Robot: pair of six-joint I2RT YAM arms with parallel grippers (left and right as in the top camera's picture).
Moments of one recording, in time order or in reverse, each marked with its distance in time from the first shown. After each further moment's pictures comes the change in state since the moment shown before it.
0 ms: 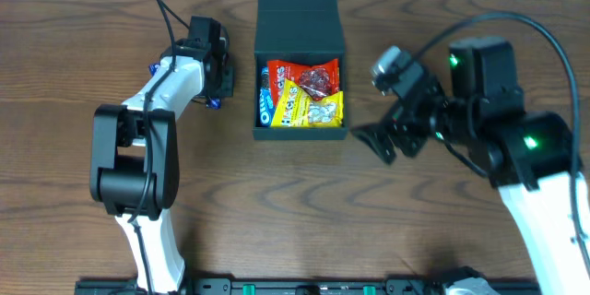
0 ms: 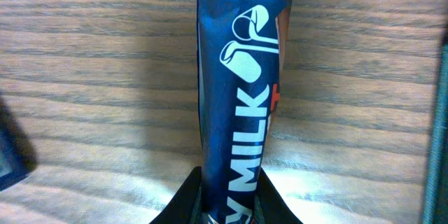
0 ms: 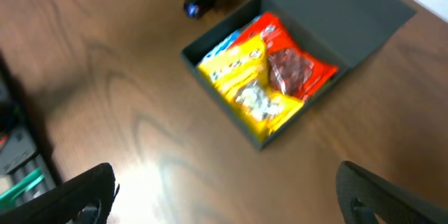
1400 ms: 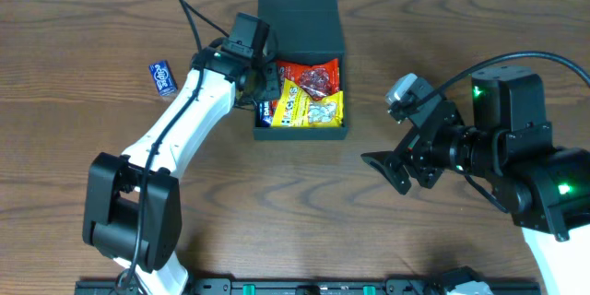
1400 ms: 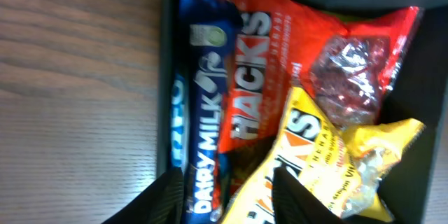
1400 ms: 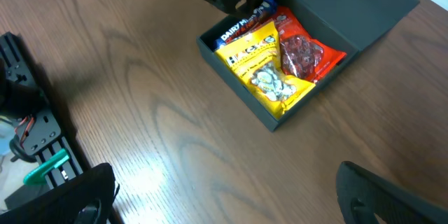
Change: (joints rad) left arm -0.226 -0.237 0.001 -0.148 0.158 -0.397; right arm 0.000 -0.101 0.000 -0.094 0.001 0.000
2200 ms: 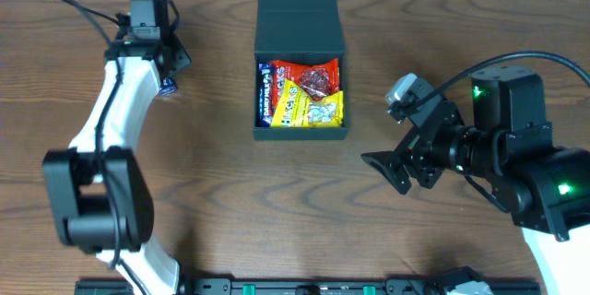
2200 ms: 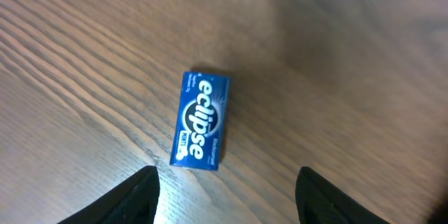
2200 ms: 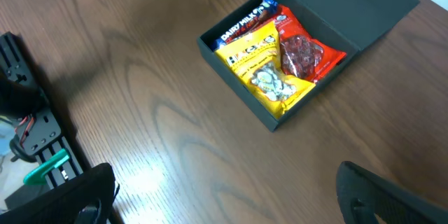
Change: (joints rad) left arm 0.373 0.049 0.001 0.153 -0.340 -0.003; right arm 0.000 0.000 0.000 0.000 0.000 0.000
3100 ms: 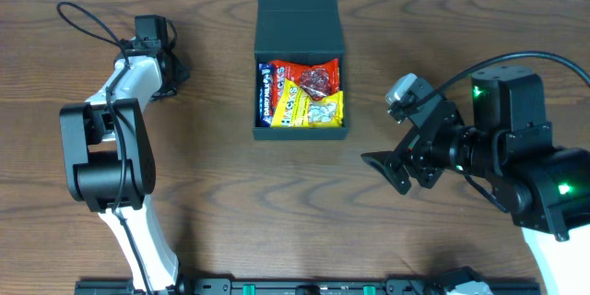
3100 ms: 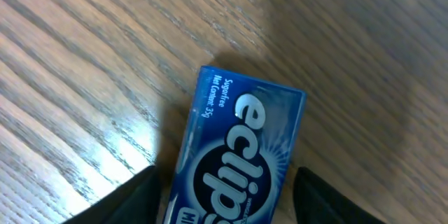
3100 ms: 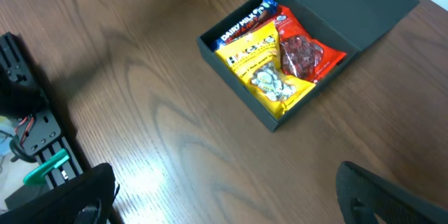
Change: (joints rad) left arm 0.069 0.246 0.000 0.130 0.051 -0.078; right arm 0.000 0.000 0.000 0.000 0.000 0.000
